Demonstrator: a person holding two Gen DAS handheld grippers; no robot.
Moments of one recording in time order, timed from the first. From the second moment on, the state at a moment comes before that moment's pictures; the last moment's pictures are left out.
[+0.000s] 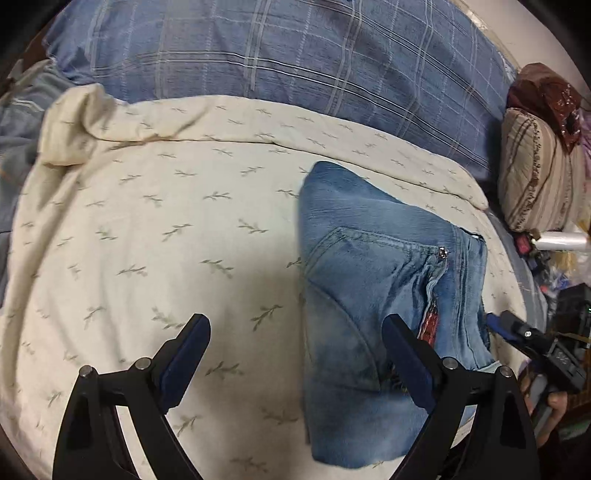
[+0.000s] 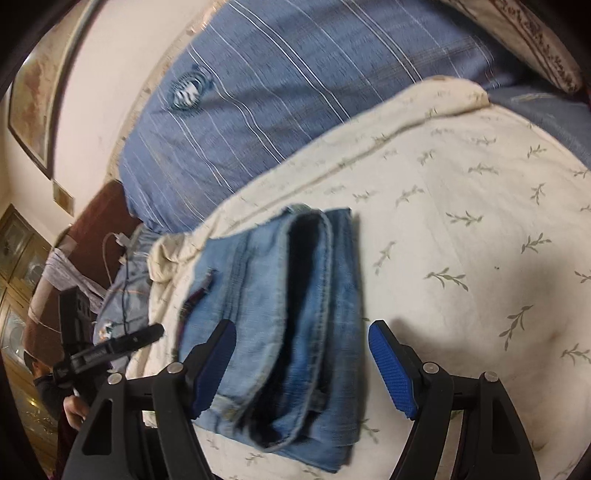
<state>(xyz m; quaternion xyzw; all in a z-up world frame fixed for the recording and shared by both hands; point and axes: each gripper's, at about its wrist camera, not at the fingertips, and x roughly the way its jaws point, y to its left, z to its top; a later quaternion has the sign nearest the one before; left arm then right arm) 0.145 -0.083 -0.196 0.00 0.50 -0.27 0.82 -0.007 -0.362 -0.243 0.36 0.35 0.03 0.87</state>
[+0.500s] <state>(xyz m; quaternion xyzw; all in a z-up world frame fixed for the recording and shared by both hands) 0.177 -0.090 -0.229 -0.12 0.52 -0.37 0.76 0.018 -0.365 -0.262 0.40 0.37 0.06 0.84</state>
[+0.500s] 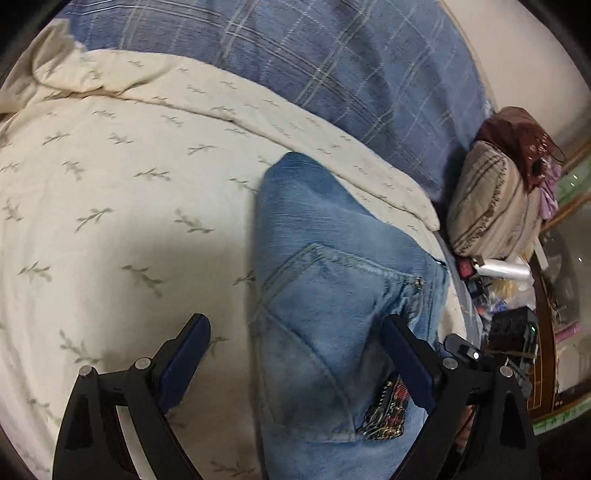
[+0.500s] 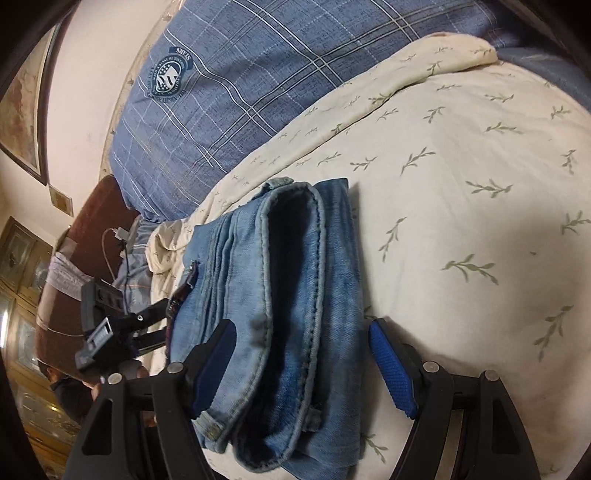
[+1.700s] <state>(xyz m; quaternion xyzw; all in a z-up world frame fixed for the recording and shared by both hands) 0.199 -0.060 -0.142 -0.13 0.42 -0.35 0.83 0.092 -0.283 -0.200 0.33 0.29 0.11 0.89</state>
